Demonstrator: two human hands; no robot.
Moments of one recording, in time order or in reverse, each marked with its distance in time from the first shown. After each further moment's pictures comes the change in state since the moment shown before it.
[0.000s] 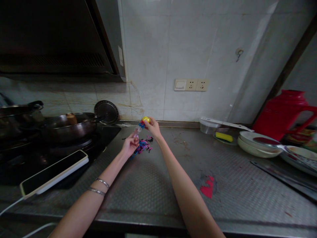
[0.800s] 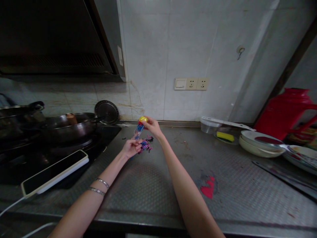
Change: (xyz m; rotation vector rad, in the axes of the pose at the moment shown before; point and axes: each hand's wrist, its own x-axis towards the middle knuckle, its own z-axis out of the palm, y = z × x) left_hand -0.014 0.006 0.005 -0.039 -0.290 -0.246; right_hand -0.010 -0.026 -0.002 -0.049 -0.207 -0.001
